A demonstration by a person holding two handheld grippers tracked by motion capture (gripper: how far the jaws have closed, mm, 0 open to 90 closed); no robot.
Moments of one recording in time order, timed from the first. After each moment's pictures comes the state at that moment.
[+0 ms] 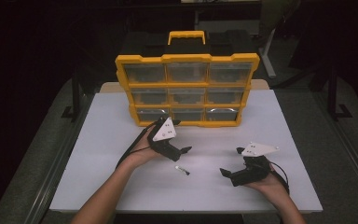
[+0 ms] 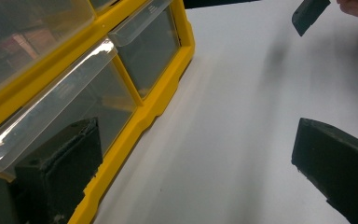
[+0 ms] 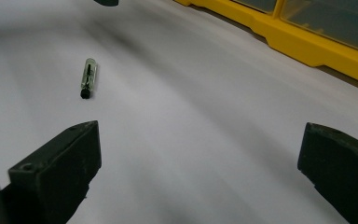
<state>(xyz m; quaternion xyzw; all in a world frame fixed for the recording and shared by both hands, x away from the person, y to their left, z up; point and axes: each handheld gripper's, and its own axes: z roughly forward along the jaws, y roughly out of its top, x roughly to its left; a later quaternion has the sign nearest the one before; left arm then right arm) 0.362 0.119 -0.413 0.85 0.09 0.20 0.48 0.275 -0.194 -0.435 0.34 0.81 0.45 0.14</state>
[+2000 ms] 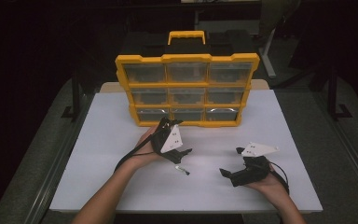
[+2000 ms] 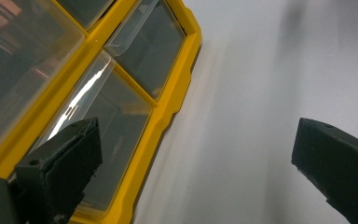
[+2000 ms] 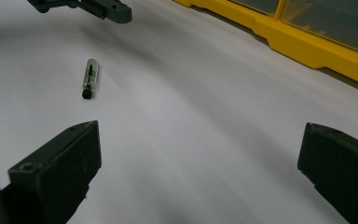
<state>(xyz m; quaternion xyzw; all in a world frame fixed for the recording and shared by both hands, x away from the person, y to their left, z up) 0.350 0.108 -0.418 0.85 0.02 0.30 0.43 0.275 -0.193 -0.435 0.34 0.82 0.45 0.14</state>
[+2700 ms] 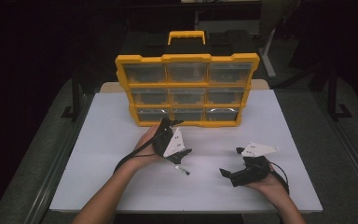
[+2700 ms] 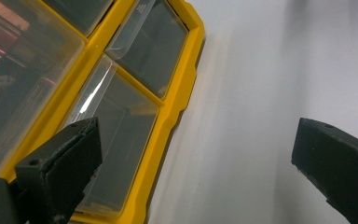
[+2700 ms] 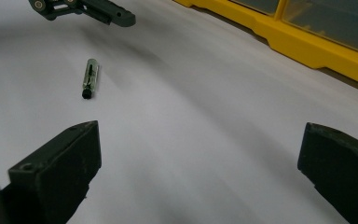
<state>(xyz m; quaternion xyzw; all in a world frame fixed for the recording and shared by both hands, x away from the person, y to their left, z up) 0.347 0.105 -0.420 0.85 -0.02 0.33 0.40 0.275 -0.193 -0.435 0.34 0.82 0.45 0.14</state>
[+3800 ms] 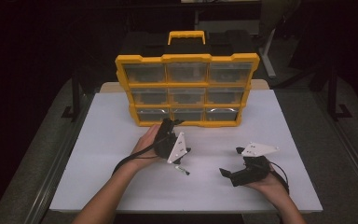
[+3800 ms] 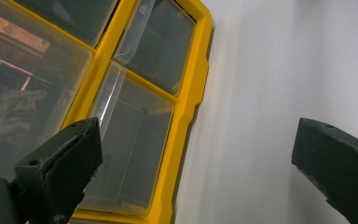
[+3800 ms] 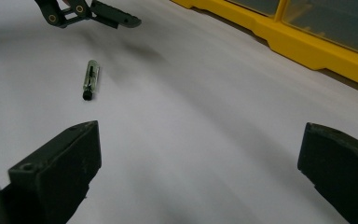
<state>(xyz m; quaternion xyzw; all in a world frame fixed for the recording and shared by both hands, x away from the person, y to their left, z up) 0.340 0.099 -0.422 0.84 -0.06 0.40 0.36 0.276 -0.193 -0.435 0.34 0.82 0.45 0.14</state>
